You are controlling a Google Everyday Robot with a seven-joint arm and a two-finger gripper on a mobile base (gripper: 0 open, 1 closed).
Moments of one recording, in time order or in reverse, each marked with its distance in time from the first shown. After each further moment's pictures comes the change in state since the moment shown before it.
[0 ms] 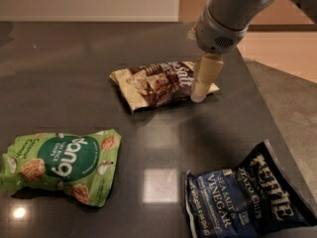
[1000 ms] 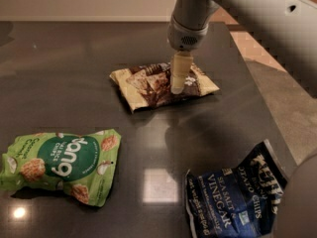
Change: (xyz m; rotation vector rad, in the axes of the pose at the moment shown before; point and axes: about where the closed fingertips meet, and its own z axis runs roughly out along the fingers) arm -0.027 -0.053 0.071 -0.069 0.067 -0.042
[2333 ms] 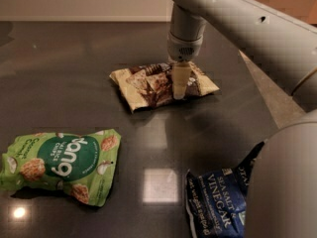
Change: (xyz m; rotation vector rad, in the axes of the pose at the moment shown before) arm 0.017 0.000 0.044 -0.094 0.095 -0.021
